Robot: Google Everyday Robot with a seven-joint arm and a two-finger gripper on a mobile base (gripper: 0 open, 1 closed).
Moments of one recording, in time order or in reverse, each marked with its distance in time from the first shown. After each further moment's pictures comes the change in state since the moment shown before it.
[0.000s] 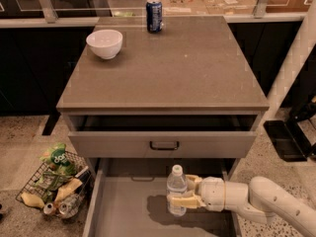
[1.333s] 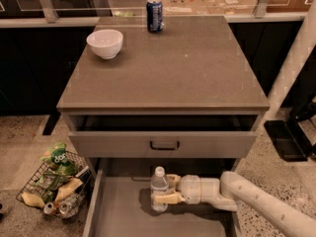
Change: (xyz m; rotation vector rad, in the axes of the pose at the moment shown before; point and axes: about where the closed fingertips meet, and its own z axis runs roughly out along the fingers) arm 0.059 -0.036 0.068 -0.124 -0.061 0.000
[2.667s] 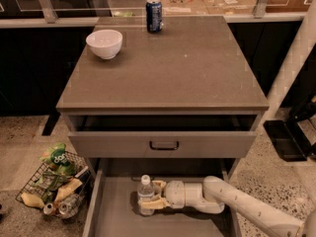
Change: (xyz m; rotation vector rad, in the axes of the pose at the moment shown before) arm 0.059 -0.006 0.056 -0.042 0.029 -0.002
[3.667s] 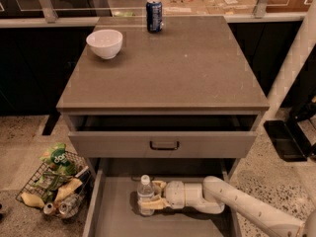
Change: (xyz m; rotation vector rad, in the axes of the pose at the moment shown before) arm -0.003 0.001 0.000 0.000 0.000 0.000
